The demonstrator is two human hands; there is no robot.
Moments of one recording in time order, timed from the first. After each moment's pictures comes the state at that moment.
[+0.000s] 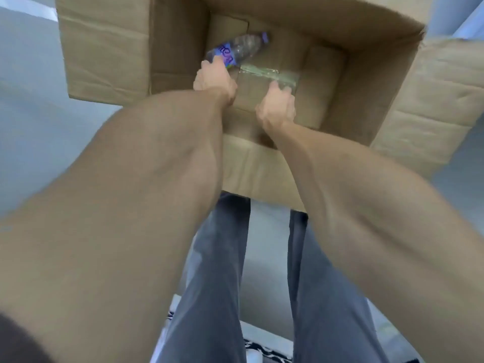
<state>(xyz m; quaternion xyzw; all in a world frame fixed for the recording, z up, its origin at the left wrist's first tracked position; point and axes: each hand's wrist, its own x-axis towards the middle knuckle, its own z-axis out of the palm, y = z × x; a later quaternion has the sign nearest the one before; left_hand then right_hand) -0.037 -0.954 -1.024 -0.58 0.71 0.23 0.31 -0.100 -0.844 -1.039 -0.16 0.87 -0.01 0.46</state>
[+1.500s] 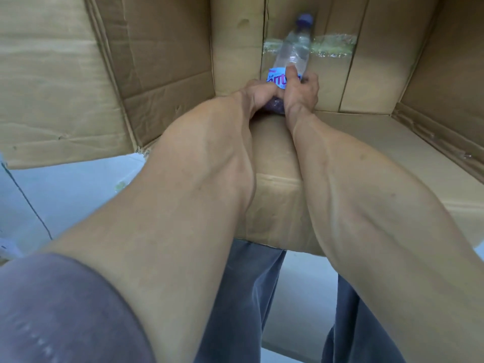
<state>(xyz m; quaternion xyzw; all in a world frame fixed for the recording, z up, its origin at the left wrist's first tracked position) -0.010 -0.949 -1.226 -0.62 0.44 0.56 0.31 -0.056 -0.873 -1.250 0.26 0.80 -0.34 0.42</state>
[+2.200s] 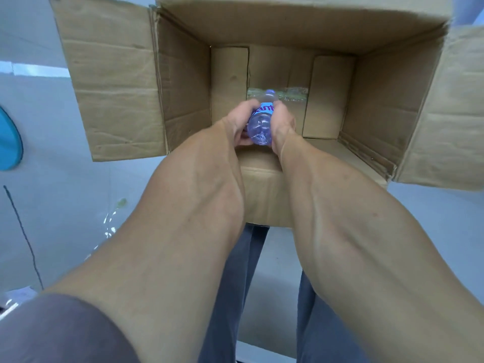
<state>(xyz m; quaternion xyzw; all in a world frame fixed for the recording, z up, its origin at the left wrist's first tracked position) -0.044 -0.960 -1.048 -0.65 0.34 0.61 0.29 -0.096 -0.881 -1.084 0.36 0.69 -0.36 0.51</state>
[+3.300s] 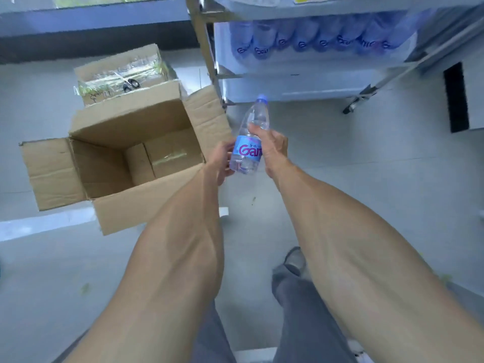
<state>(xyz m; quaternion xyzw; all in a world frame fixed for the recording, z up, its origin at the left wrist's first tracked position) -0.156 -0.536 -0.734 -0.51 0.51 0.66 0.21 -0.211 -0.422 -0.728 0.28 0.69 -0.60 0.28</state>
